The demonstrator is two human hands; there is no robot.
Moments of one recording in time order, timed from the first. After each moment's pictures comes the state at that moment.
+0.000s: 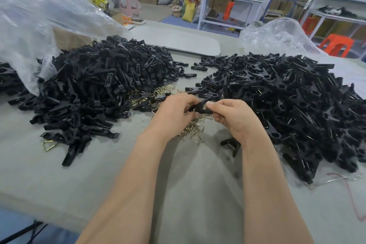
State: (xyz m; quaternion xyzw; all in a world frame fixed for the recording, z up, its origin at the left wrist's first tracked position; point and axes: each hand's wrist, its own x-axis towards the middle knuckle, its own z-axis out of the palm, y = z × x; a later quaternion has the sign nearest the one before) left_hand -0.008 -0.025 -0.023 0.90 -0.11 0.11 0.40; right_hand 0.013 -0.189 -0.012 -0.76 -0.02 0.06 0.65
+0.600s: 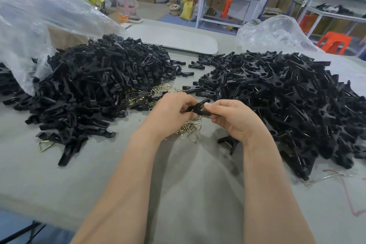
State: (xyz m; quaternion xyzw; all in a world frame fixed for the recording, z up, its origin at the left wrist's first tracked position) left_hand -0.013 -0.023 -0.015 0.91 -0.13 0.10 0.39; right_hand 0.011 -0.195 -0.011 -0.71 -0.04 0.14 0.68
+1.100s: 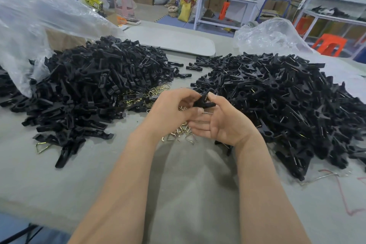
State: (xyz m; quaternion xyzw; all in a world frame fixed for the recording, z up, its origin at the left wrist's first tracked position) left_hand -0.019 -0.026 -0.003 0.85 -0.17 0.13 0.48; right_hand 0.005 -0.188 -0.010 -0.56 -0.03 0.32 0.77
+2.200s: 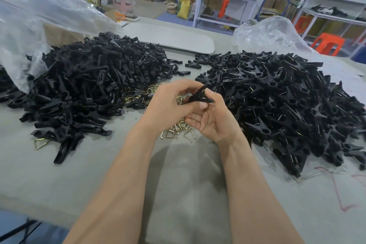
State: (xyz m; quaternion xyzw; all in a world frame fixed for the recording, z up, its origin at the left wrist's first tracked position) left_hand -0.024 -0.028 0.004 0.80 -0.19 0.17 0.54; right_hand 0.004 -0.166 -0.021 -0.51 -0.08 0.24 0.82
